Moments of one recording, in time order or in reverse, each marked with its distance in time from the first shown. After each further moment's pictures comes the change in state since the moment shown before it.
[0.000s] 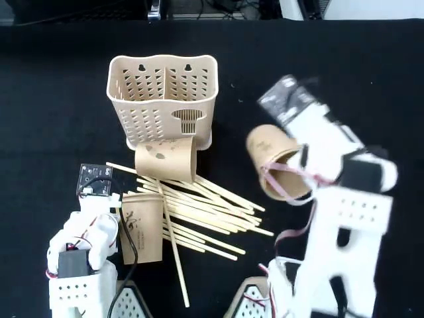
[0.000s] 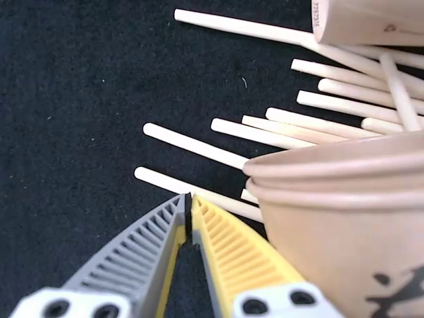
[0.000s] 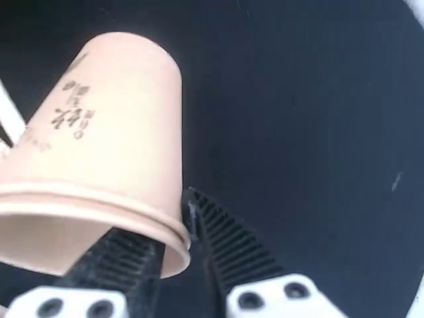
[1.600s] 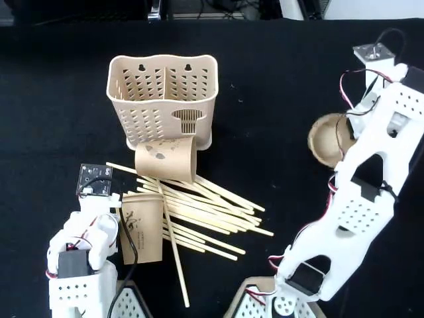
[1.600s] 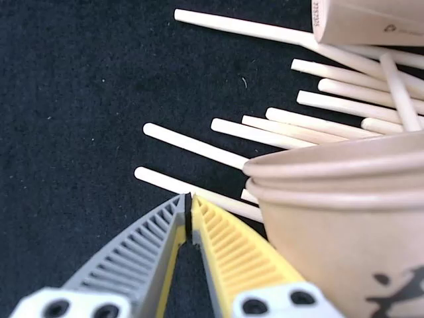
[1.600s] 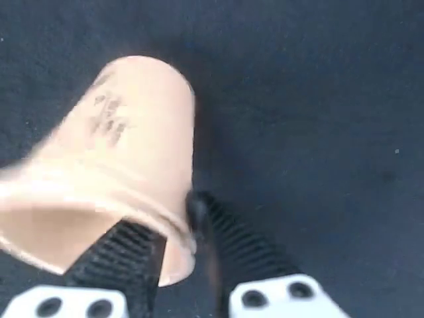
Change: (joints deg) left arm 0.0 0.0 0.0 0.0 0.0; right arm 15.5 71.2 -69.0 18.5 -9.6
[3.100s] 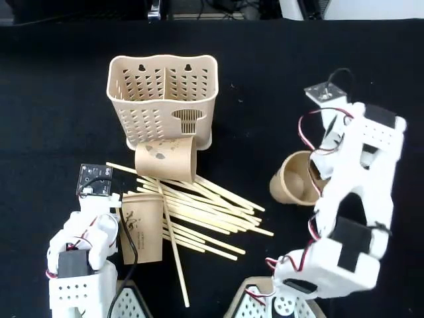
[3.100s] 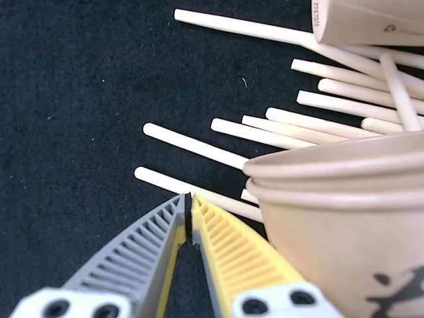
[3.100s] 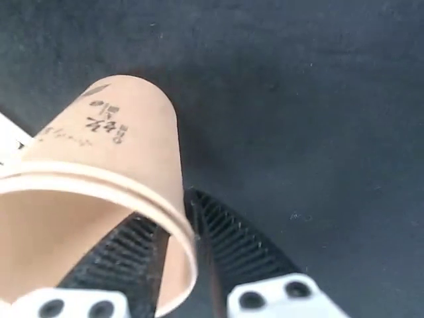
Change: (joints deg) left arm 0.0 0.0 0.0 0.0 0.0; right arm -6.2 -32.6 58.4 -16.7 4.7
